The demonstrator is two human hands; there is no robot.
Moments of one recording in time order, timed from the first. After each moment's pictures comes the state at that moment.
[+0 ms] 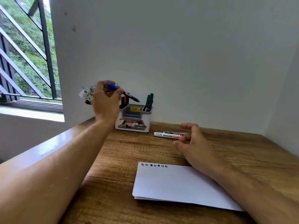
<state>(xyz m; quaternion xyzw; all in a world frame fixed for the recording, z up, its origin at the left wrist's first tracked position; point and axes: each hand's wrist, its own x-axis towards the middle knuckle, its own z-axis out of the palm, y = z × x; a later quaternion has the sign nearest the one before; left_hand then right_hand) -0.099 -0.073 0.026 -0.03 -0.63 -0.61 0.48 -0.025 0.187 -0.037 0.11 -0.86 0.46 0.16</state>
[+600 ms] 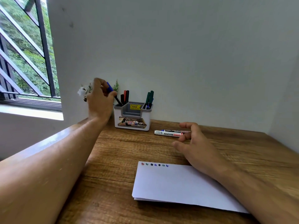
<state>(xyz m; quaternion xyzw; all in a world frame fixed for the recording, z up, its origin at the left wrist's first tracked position) -0.136 -0.109 0.011 -0.04 -0.71 -0.46 0.53 -0.028 0.187 -0.041 0.12 -0.87 0.45 0.16</state>
